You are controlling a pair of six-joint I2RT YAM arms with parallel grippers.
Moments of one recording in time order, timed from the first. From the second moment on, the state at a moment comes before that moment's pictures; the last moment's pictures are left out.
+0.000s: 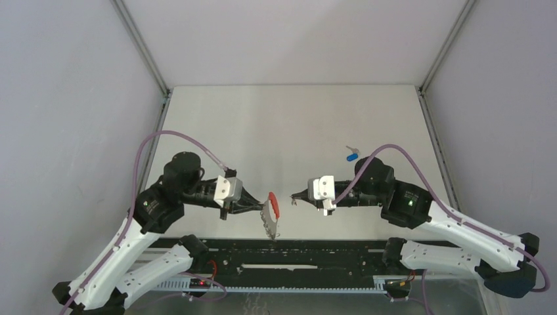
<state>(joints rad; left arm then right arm) -0.68 0.70 0.97 -0.66 0.91 0.39 1.08 0.87 0.95 -0.31 -0.38 -0.47</state>
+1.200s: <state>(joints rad) -0.78 0.68 0.93 -0.75 0.93 1.00 1.25 1.16 1.35 -0.68 -0.56 -0.97</state>
